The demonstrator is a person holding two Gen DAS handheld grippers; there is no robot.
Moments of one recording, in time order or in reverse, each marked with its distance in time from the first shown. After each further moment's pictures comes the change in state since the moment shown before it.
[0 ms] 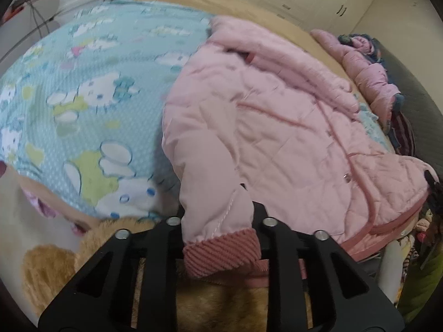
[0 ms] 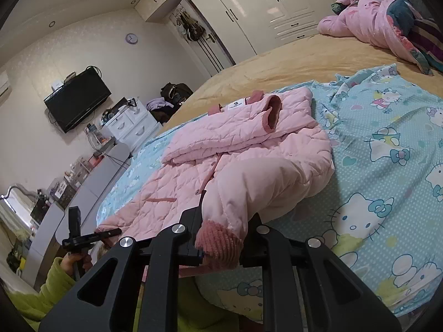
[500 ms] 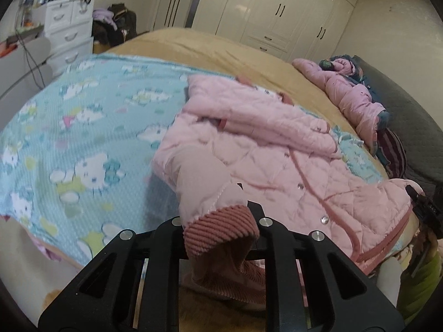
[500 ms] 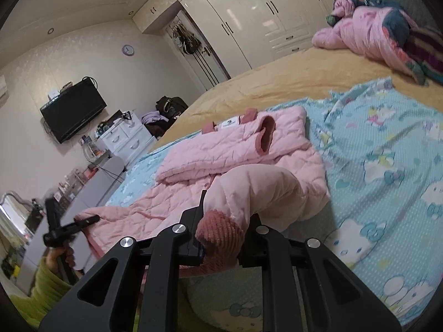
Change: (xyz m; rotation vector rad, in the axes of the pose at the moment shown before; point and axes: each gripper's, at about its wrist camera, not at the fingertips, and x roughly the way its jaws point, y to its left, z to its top) left arm -0.039 -0.036 0.058 0.073 -0.192 -0.020; right arm 0.002 0.000 0.025 -0.020 -0.078 -0.033
